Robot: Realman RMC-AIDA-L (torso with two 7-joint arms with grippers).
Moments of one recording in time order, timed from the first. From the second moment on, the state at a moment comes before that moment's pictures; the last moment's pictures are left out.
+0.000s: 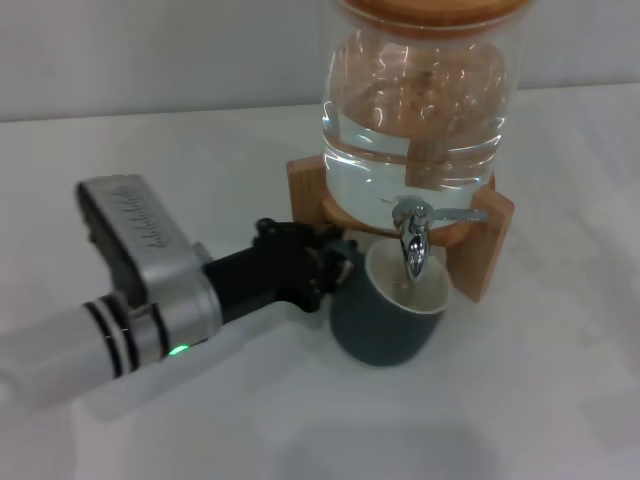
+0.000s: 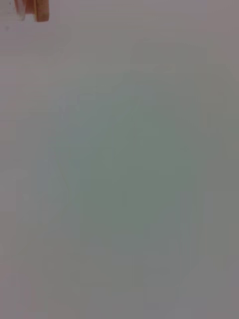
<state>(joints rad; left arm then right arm) -0.63 -2.10 1.91 0.32 -2.54 -0.94 2.45 0.20 2.00 -0.45 -0.21 2.14 1.69 -2.46</state>
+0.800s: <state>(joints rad) -0.61 -2.09 2.11 0.40 -2.67 -0.85 2.42 0.19 2.00 -0.44 -0.21 2.14 1.69 -2.46</state>
